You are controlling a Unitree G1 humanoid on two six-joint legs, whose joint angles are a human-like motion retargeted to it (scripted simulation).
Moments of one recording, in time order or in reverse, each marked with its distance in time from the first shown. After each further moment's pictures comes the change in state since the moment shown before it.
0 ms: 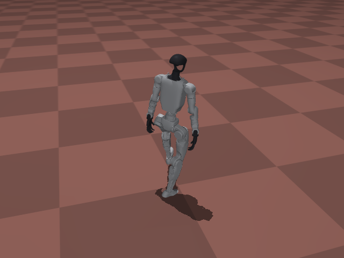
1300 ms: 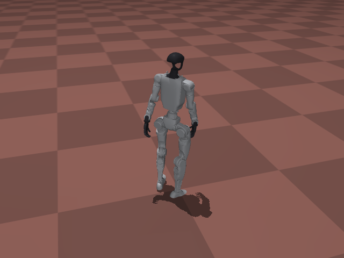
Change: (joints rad) left arm 0.143 0.009 0.128 0.275 0.055 0.089 -0.051; right arm -0.104 0.172 0.192 -0.261 0.029 -0.076 0.061; waist -0.089 0.011 -0.118; left_leg 0.493 -0.163 -0.079 -0.119 -0.140 -0.112; right_leg -0.017 -0.018 -0.051 -0.155 0.101 0.089
